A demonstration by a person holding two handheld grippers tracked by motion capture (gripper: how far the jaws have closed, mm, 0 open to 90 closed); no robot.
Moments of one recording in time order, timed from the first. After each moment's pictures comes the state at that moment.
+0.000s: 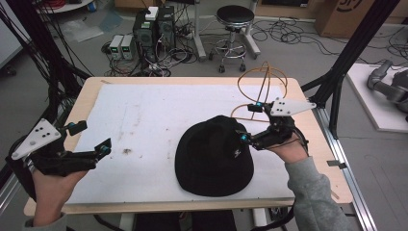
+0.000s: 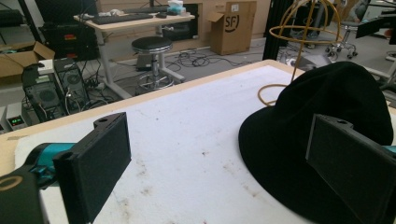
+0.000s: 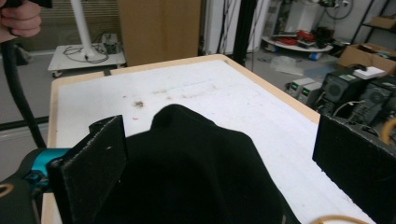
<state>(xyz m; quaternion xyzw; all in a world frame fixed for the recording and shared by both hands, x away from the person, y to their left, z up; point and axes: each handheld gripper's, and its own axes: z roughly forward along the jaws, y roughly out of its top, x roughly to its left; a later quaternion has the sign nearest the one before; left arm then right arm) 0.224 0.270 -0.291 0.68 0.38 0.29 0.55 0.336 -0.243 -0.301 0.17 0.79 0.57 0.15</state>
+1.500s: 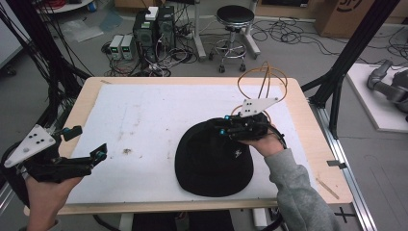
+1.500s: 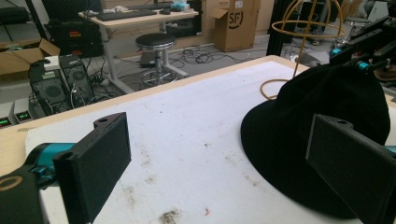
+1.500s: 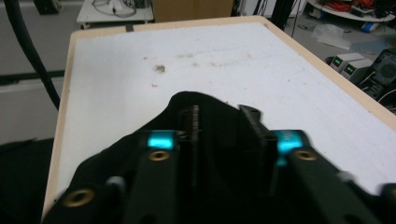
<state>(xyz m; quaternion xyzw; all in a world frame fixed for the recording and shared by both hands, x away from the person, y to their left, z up) 0.212 0.276 -0.293 0.69 0.38 0.30 0.54 0.360 -0.194 -0.321 0.11 0.85 0.51 0.11</state>
